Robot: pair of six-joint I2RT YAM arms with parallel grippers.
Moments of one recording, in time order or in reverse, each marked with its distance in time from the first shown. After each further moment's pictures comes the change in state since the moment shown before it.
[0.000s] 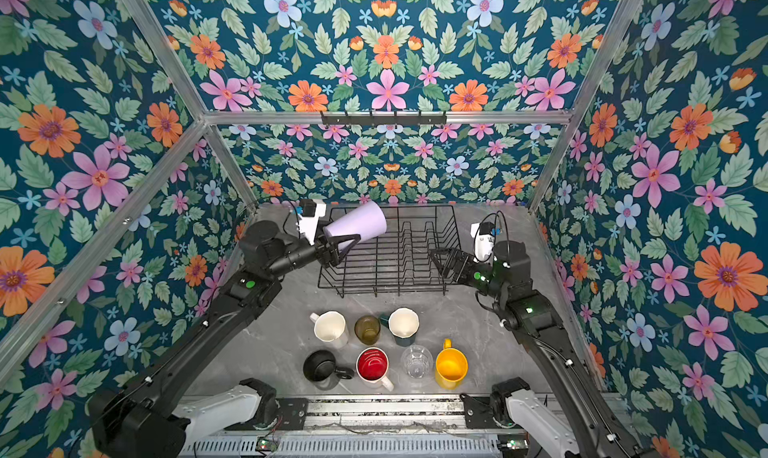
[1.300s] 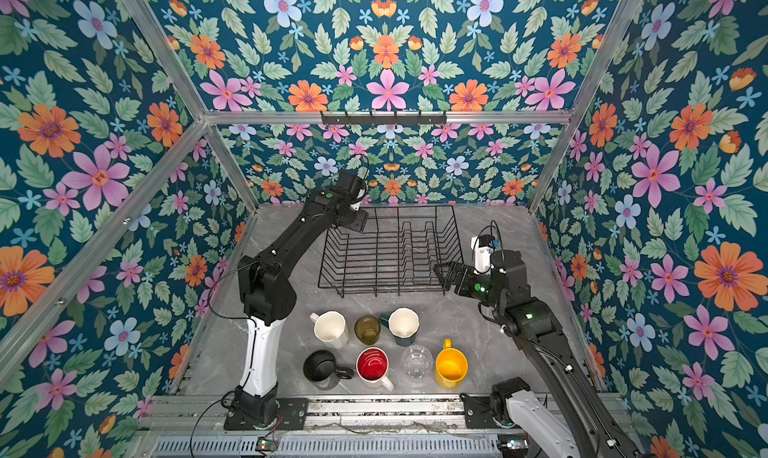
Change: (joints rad) left arm -0.024 1.034 1.145 -0.986 -0.718 0.161; right arm 0.000 -0.025 -0.050 -0.109 0.048 -0.081
